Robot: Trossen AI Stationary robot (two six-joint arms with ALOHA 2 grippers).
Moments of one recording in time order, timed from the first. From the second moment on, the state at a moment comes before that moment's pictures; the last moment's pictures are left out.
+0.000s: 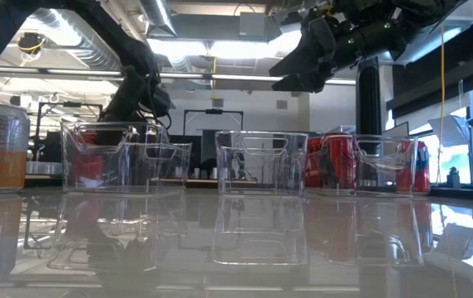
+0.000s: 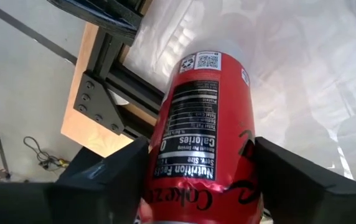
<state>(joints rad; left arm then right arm) 1.02 1.91 1.48 -1.38 -0.43 0.35 -0.25 1.31 0.76 0.24 -0.09 -0.01</state>
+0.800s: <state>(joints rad) 1.01 1.91 1.48 -1.36 -0.43 0.30 -0.25 1.31 0.76 0.23 -0.09 -0.01</state>
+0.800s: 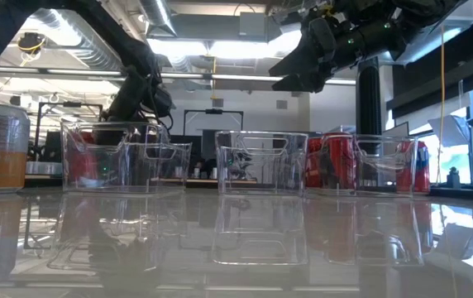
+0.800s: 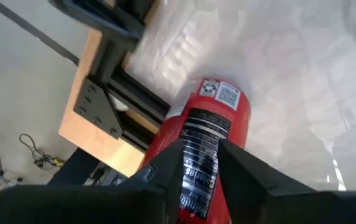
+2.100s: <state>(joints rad) 0.99 1.90 1.56 -1.57 -0.53 0.23 -0.25 1.31 0.76 0.21 -0.09 -0.06</state>
